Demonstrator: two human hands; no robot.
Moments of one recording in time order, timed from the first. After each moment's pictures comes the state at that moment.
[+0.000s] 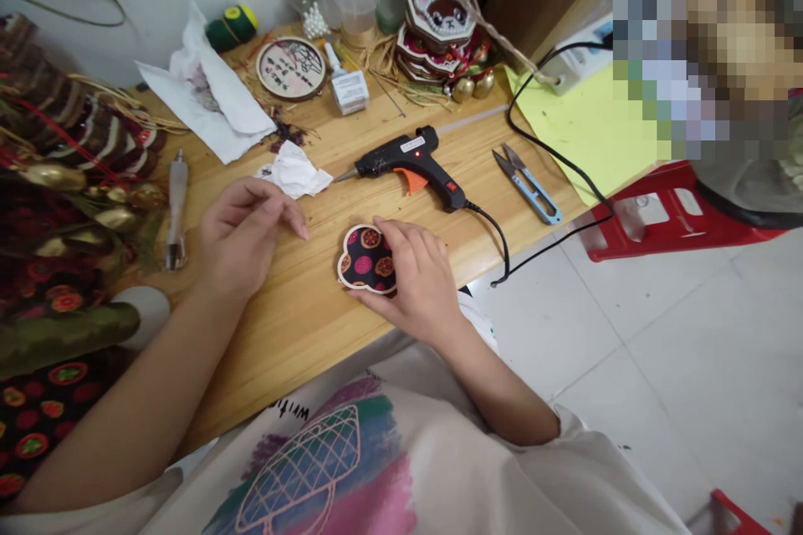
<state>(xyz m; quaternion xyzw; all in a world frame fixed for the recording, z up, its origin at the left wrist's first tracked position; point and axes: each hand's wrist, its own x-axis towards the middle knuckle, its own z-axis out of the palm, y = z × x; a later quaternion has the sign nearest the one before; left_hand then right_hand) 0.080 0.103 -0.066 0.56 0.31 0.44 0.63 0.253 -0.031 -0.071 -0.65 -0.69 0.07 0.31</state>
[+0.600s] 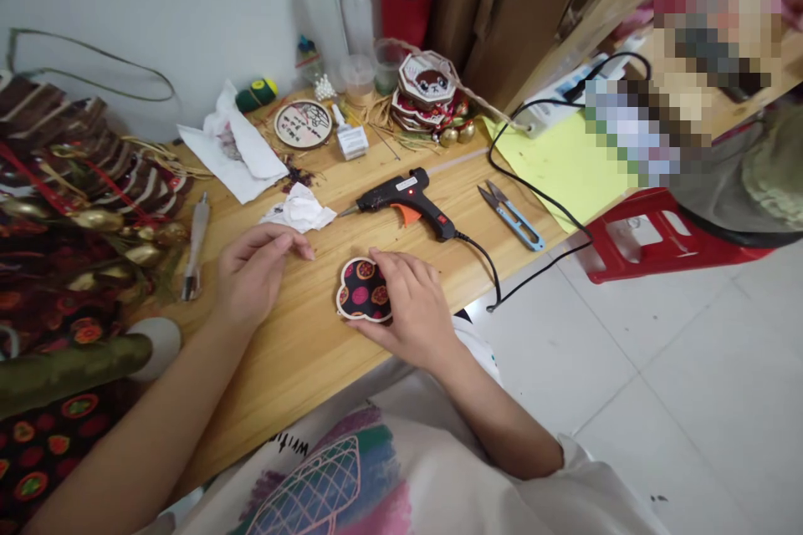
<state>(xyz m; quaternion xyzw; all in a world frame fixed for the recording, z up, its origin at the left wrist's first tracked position) 0.077 0.101 -0.067 0.56 0.34 0.44 0.61 0.253 -0.030 -0.070 -0.65 -0.70 0.08 0.28</state>
